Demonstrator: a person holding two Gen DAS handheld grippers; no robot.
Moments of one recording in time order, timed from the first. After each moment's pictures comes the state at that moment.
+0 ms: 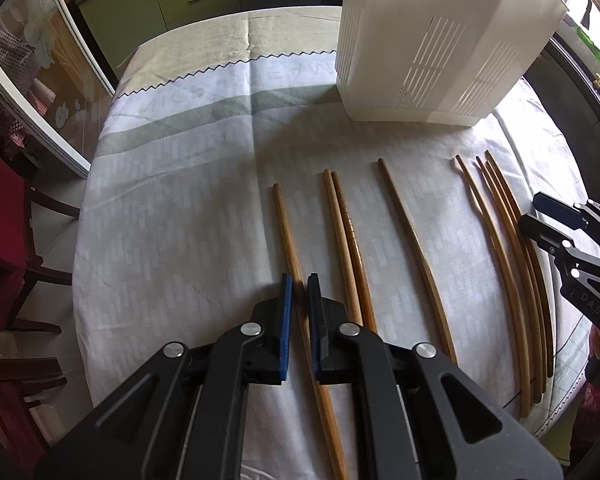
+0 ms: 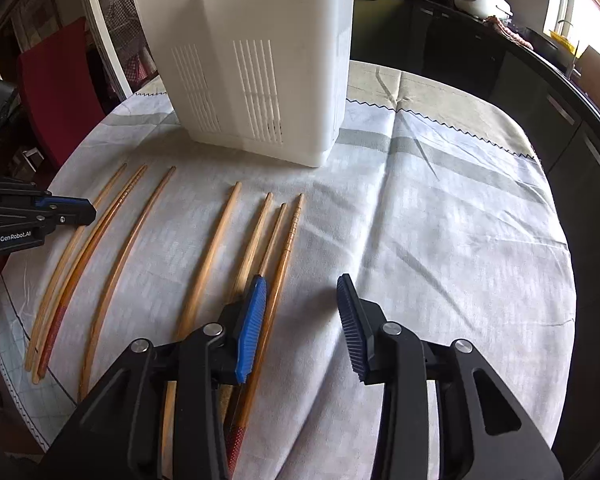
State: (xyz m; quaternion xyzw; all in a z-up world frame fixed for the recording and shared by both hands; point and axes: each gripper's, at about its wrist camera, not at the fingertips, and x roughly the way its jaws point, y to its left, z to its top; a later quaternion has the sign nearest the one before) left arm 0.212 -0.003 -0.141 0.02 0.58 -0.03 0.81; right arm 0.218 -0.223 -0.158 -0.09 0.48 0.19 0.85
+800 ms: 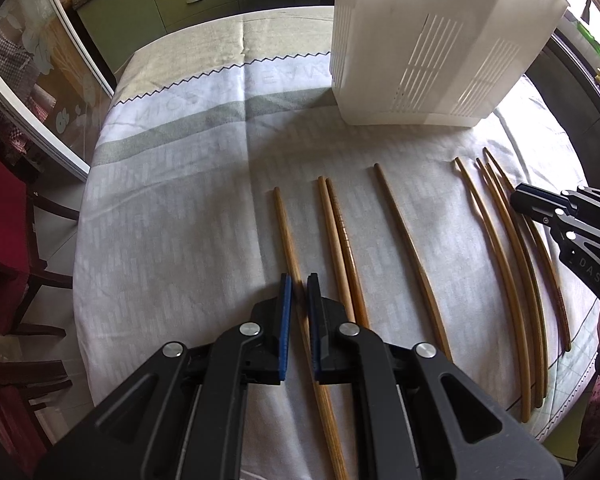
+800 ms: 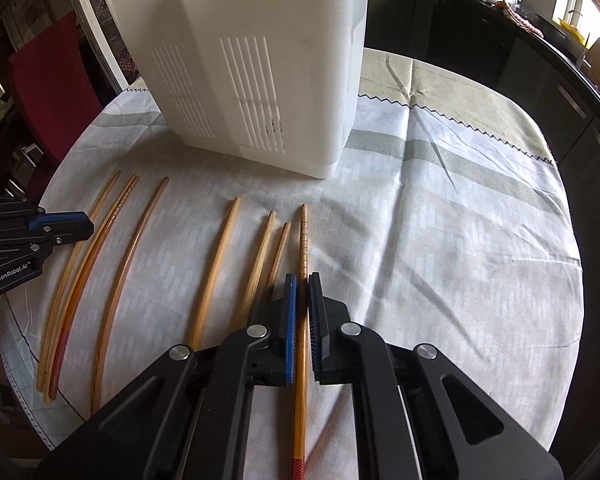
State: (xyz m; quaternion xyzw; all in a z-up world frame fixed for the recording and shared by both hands) left arm 0.219 -0.011 -0.139 0.03 0.59 -0.03 0.81; right arm 0.249 -0.210 -0.155 -0.08 0.52 0.20 0.83
